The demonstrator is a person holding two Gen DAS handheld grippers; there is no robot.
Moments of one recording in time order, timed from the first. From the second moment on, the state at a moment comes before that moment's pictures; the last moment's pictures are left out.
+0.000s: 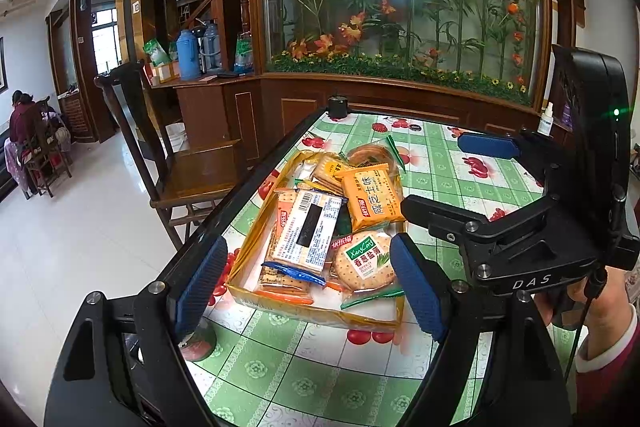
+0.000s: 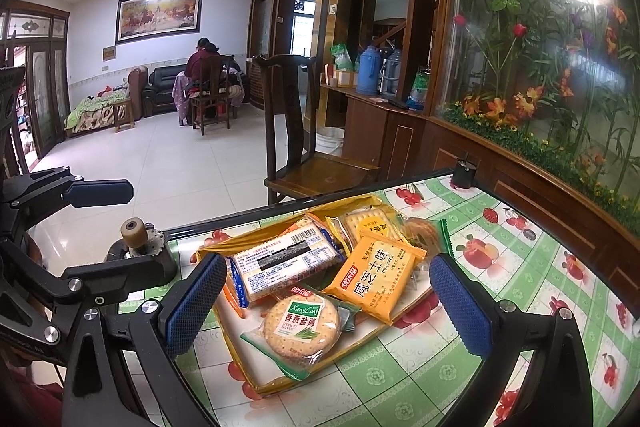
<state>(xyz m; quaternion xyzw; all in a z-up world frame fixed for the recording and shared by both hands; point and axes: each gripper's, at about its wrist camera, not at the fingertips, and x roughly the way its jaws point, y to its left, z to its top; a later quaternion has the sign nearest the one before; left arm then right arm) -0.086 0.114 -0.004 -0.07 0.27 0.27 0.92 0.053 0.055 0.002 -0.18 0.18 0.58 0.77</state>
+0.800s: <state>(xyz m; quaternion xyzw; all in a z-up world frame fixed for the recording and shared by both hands) -0.093 0.114 0.001 -0.06 0.25 0.27 0.93 0.053 0.055 0.005 -0.18 0.18 0.58 0.77</state>
